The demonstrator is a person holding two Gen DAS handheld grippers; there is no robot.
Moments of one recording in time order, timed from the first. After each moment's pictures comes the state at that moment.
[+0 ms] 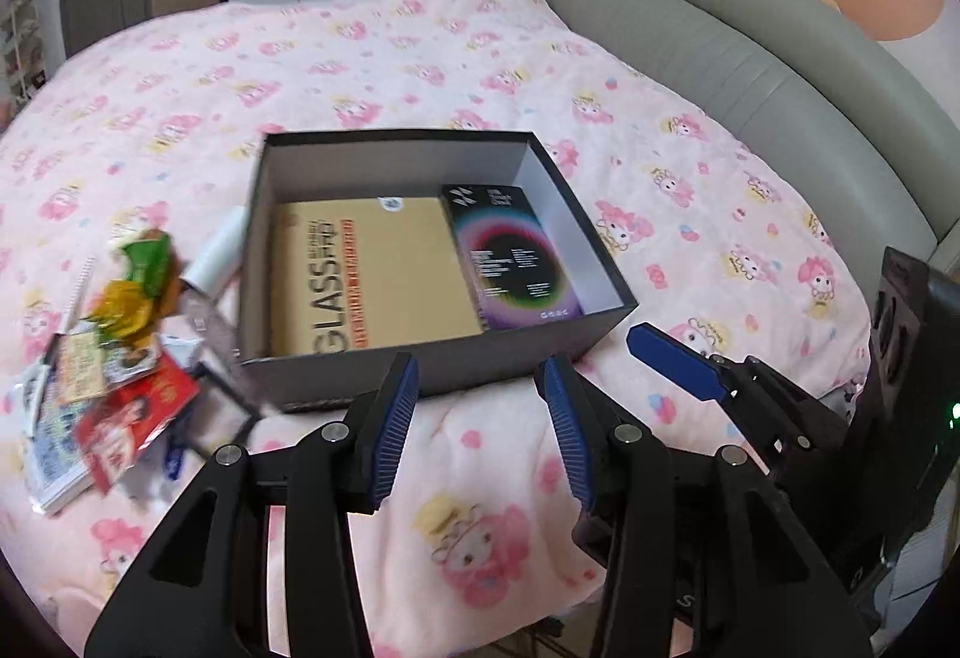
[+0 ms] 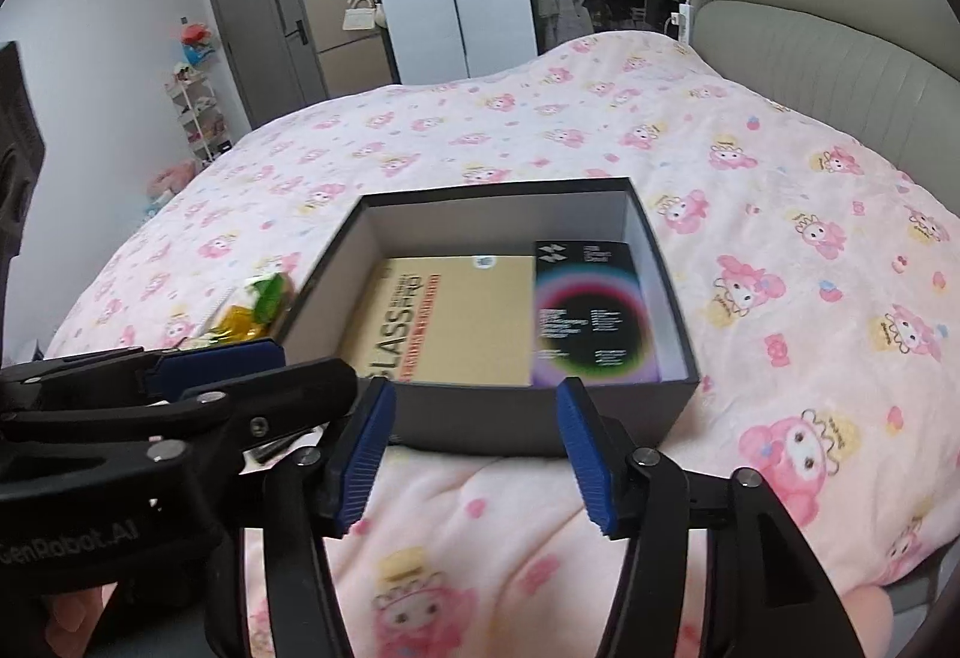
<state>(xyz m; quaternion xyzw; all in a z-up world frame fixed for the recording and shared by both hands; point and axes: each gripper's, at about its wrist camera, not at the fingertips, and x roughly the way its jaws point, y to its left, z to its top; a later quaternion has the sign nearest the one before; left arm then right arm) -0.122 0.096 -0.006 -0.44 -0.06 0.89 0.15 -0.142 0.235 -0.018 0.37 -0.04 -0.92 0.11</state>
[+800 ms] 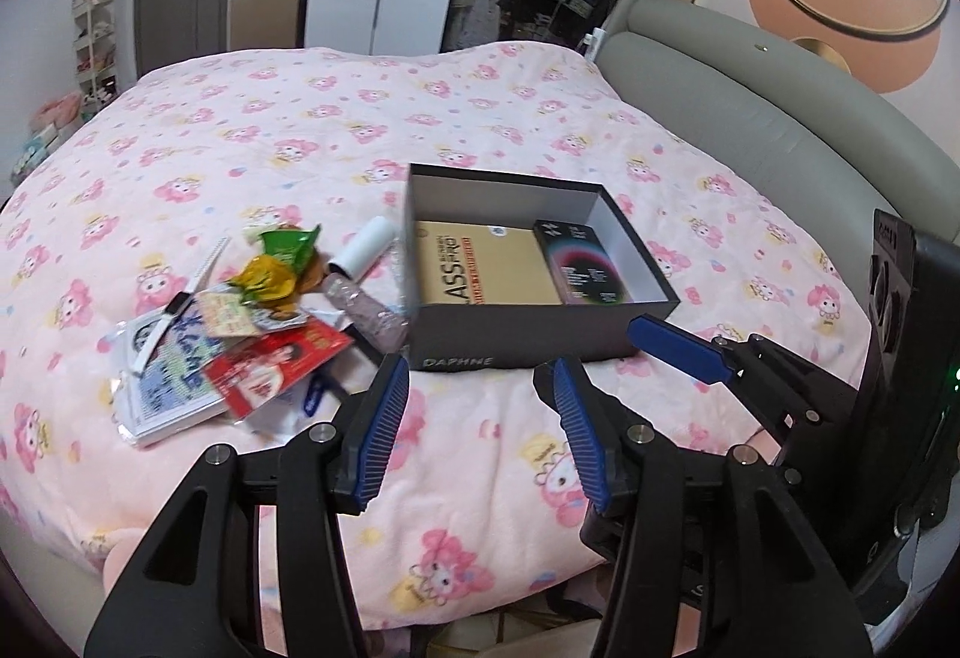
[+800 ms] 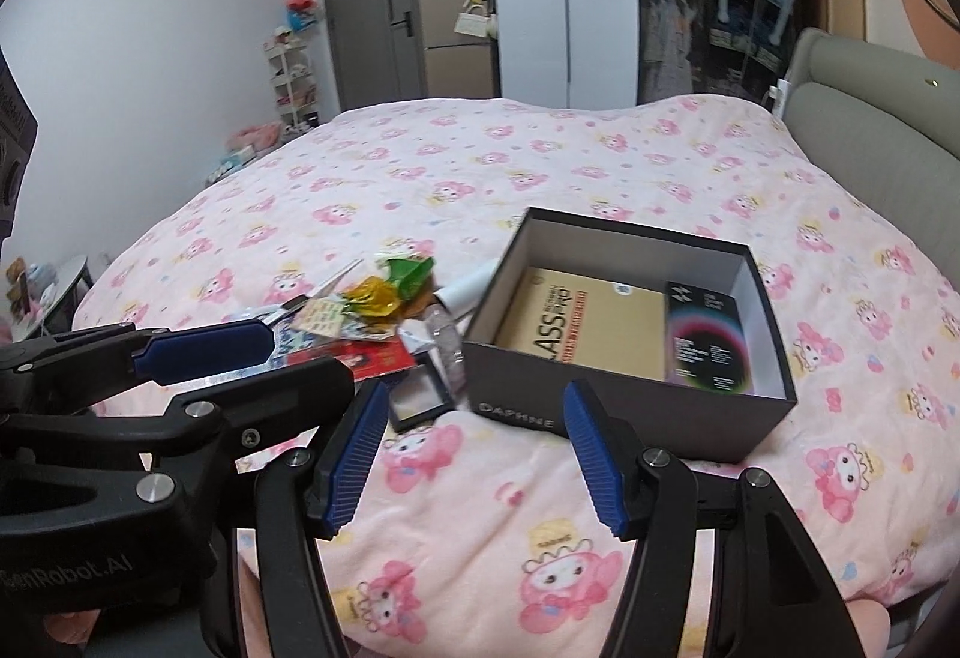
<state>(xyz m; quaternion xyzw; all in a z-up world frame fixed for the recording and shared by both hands) -0.035 -0.007 0.019 -0.38 -0.08 0.92 0.08 -0.066 0.125 0.017 0.33 0.04 -0.92 0.19</state>
